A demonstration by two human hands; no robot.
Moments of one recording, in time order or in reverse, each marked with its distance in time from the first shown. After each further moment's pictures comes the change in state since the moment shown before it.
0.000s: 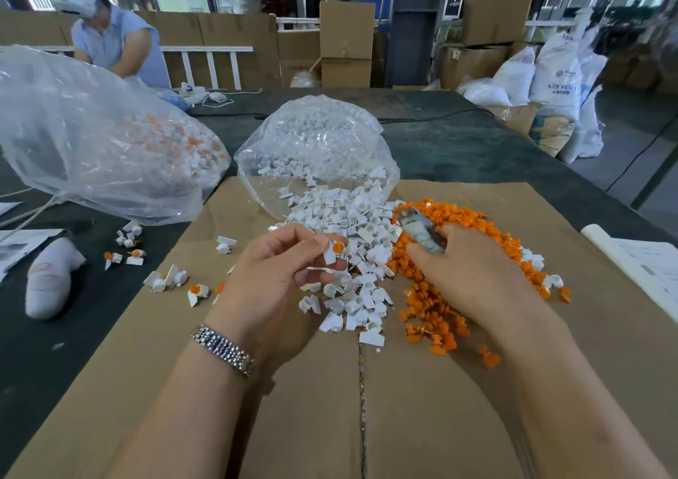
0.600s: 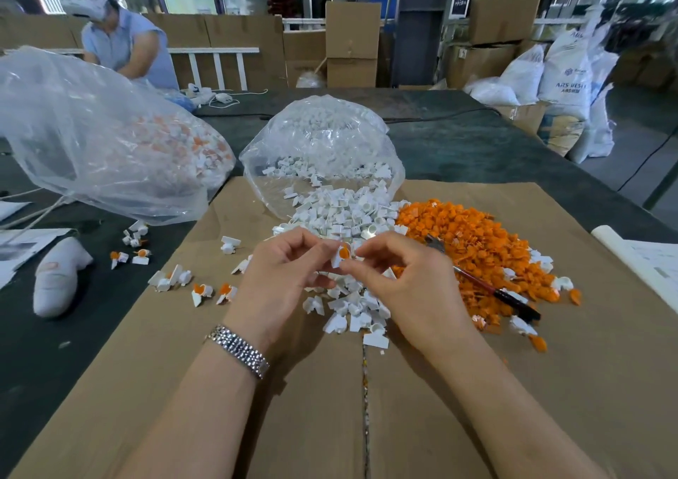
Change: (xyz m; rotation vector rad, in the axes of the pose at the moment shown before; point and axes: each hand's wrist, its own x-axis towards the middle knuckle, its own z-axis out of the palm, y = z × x) left_hand 0.006 -0.011 0.002 0.268 0.102 0.053; right_hand -0.014 -0.022 0.054 0.651 0.125 -0.415
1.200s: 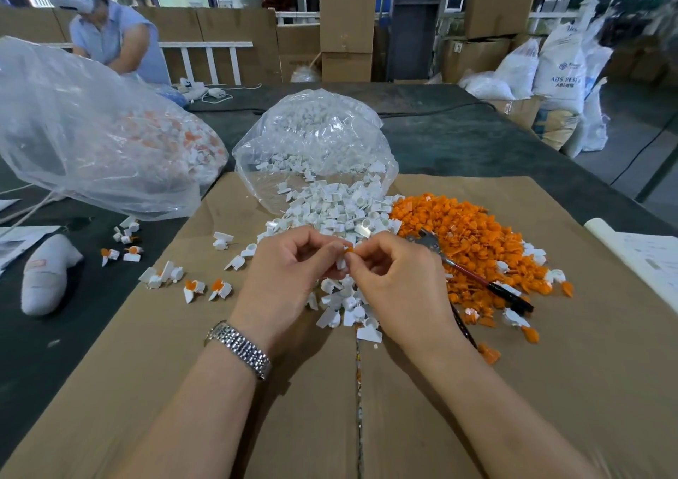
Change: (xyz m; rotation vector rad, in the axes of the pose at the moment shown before) left_hand -0.006 0.000 0.011 0.200 0.028 0.123; right_hand -0.001 0.007 0.013 -0.151 0.124 0.036
